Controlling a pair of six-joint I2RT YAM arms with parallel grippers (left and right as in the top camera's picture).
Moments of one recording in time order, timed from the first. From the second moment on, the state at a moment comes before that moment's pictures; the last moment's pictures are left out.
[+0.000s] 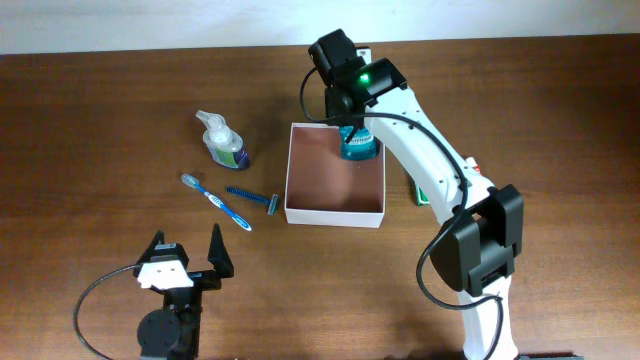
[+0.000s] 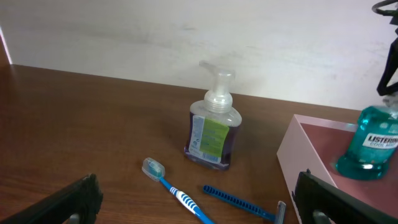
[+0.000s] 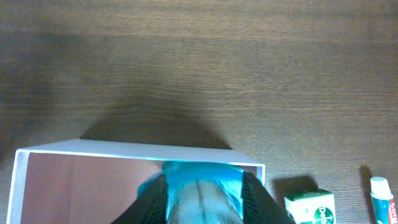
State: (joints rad) left arm -0.11 0.02 0.01 -0.07 -0.13 -0.15; right arm 0.49 2.19 2.12 -1.09 0.32 0.42
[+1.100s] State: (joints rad) left arm -0.11 0.02 0.01 -0.07 -0.13 -0.15; right arm 0.42 1.98 2.26 -1.09 0.33 0.41
